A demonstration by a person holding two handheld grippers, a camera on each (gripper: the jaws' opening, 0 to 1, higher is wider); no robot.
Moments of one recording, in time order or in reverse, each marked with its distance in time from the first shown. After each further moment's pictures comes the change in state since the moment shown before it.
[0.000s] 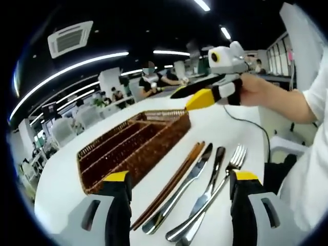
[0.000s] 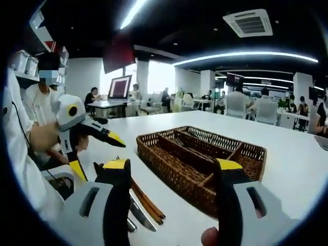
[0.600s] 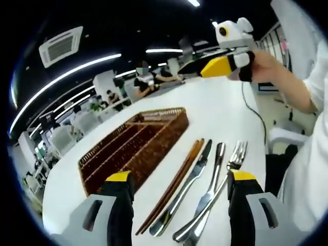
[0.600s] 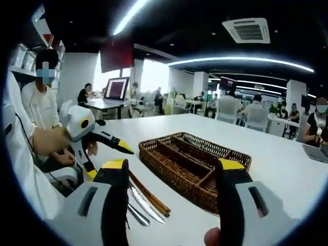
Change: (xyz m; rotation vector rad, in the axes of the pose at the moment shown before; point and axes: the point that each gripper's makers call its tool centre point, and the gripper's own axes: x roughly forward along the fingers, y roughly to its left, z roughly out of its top) left arm -0.002 0.000 0.002 0.092 0.033 -0.013; right arm -0.039 0.012 0.042 -0.046 0.010 -0.086
